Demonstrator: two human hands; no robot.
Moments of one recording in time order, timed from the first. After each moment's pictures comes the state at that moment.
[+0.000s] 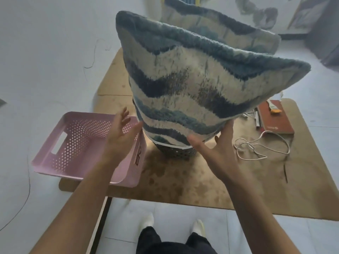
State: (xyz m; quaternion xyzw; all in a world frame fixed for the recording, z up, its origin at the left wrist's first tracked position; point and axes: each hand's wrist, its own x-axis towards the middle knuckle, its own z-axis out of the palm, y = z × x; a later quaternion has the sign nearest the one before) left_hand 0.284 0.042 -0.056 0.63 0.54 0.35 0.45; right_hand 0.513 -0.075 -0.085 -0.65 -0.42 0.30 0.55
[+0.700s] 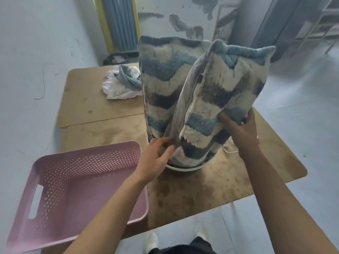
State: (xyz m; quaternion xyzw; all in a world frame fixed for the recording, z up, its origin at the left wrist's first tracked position) left_hand 0.286 0.107 -0.115 0.81 0.31 0.16 0.48; right_hand 0.523 -0.030 -0.065 -0.73 -0.17 0.16 0.65
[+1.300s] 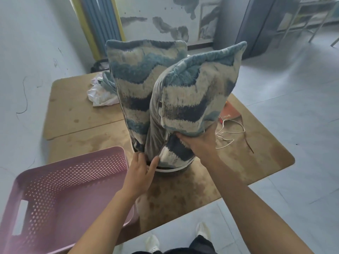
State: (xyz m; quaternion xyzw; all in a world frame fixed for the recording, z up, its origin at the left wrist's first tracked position) left_hand 0.290 0.091 -0.174 0.85 0.33 0.16 0.38; right_hand 0.486 -0.017 -0.107 -0.74 -0.16 0.17 0.63
